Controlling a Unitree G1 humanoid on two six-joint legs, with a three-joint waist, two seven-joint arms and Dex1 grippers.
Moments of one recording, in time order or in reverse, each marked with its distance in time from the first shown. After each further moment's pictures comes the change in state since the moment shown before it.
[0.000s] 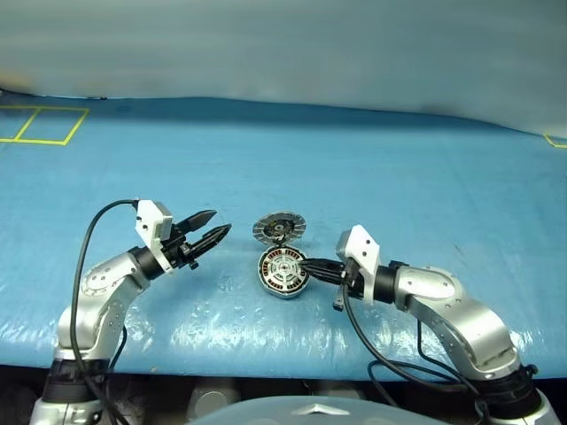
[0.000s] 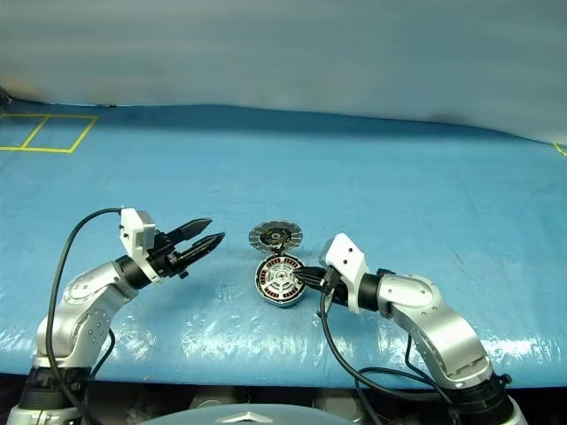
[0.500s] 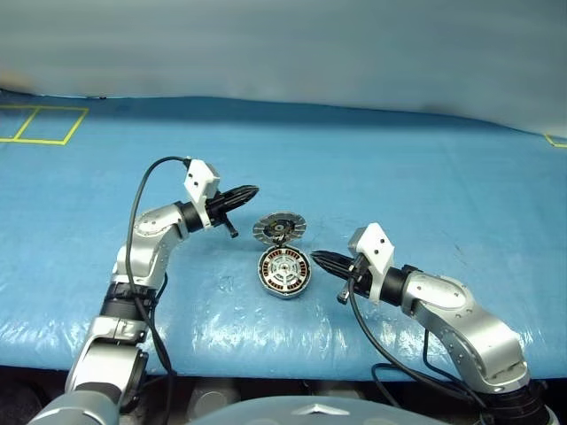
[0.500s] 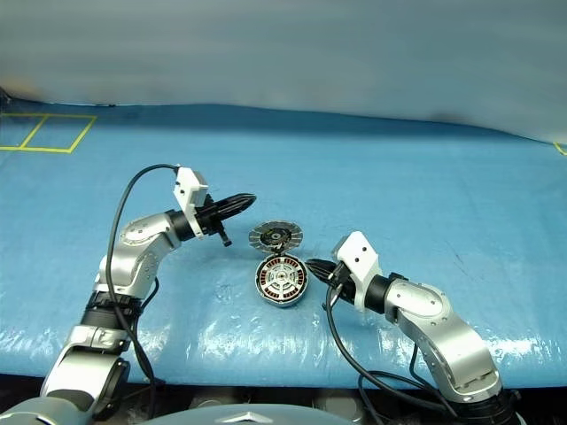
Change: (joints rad) left arm -0.455 -0.110 -0.216 0.425 0.202 -0.112 -0.147; right arm 0.060 0.033 -0.062 -0.050 0.013 -0.001 -0.152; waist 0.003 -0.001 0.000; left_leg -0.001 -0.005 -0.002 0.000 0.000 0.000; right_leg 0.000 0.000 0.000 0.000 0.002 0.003
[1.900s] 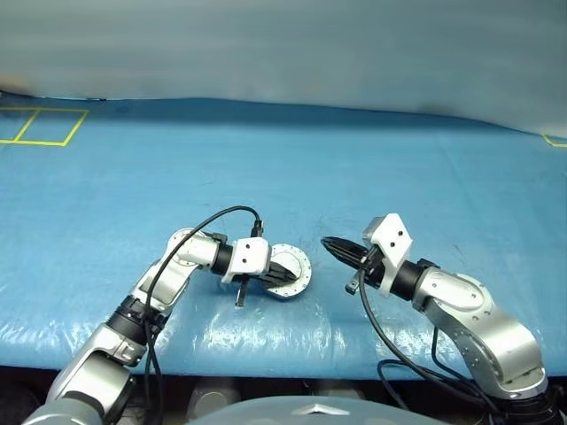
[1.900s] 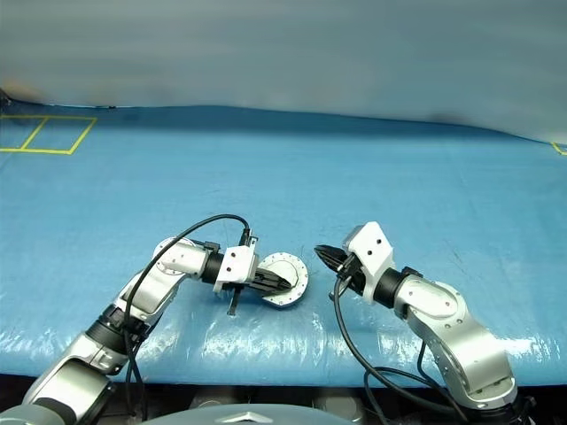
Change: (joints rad) left arm 0.143 0.115 -0.297 -0.192 0.218 -0.243 -0.298; right arm -0.020 -0.020 -0.052 -0.060 0.032 -0.001 -0.064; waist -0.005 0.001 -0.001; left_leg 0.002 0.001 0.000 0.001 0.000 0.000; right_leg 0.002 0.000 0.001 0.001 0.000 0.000
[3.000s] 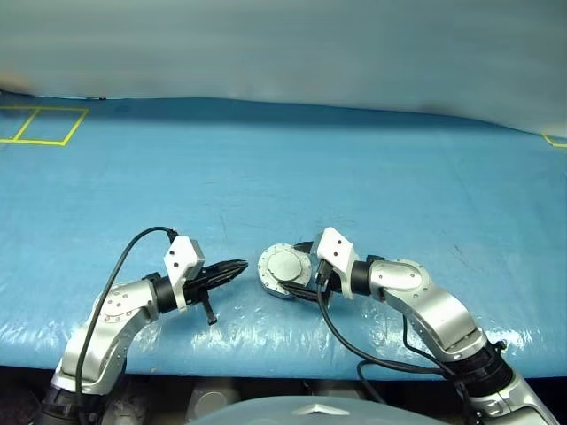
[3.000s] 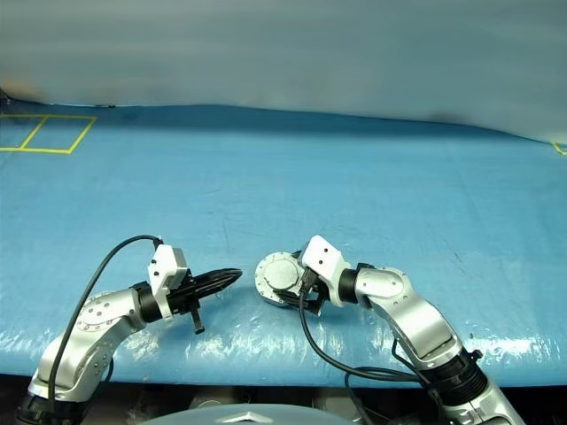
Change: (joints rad) left arm 0.503 0.071 0.367 -0.443 -0.309 0.352 0.379; right arm -0.189 0.012 0.302 0.269 -0.176 -0.087 0.187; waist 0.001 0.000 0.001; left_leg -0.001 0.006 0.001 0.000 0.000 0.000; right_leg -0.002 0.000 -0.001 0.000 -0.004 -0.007
